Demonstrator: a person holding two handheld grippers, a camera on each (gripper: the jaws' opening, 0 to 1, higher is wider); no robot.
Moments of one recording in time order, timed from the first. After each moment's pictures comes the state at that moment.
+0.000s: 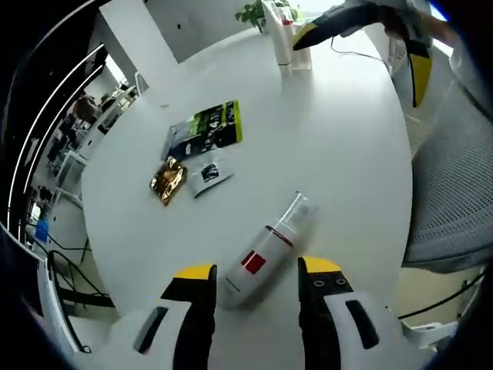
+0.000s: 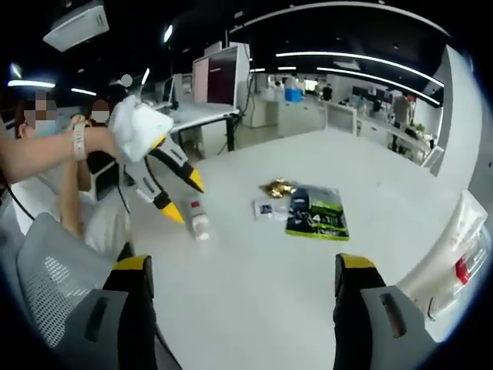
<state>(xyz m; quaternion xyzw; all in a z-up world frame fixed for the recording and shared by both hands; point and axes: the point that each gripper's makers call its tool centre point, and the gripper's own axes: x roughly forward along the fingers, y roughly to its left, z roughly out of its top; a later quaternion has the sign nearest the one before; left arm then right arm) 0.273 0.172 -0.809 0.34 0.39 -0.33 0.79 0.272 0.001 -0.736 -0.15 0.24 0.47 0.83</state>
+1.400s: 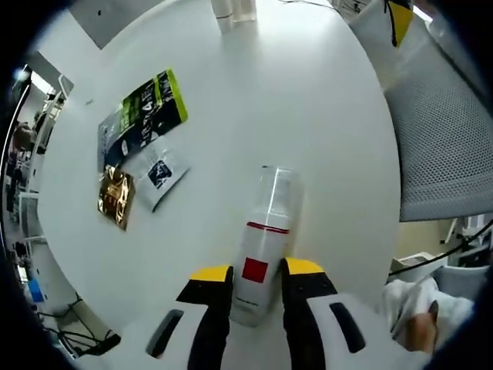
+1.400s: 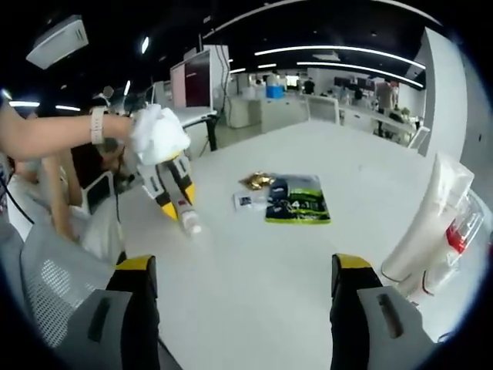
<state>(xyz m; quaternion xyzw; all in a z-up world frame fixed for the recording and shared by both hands) 0.280 0.159 -0.833 0.41 0.49 -0.44 0.63 0.284 -0.032 -0.740 -0.11 0.26 0.44 0.86</state>
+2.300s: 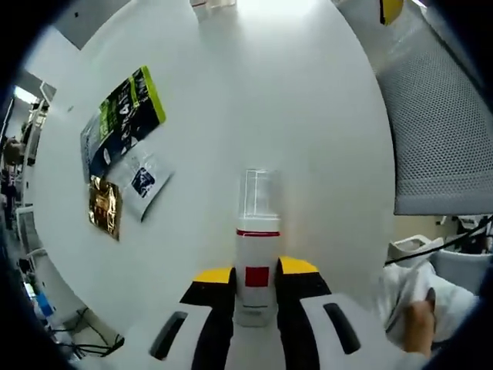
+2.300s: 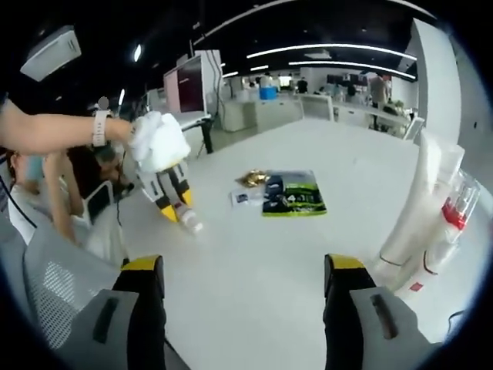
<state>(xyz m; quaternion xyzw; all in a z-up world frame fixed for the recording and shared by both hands) 0.271 0.152 -0.834 0.43 0.50 -0.44 0.62 0.279 -0.046 -0.747 -0.08 0.27 0.42 0.86</state>
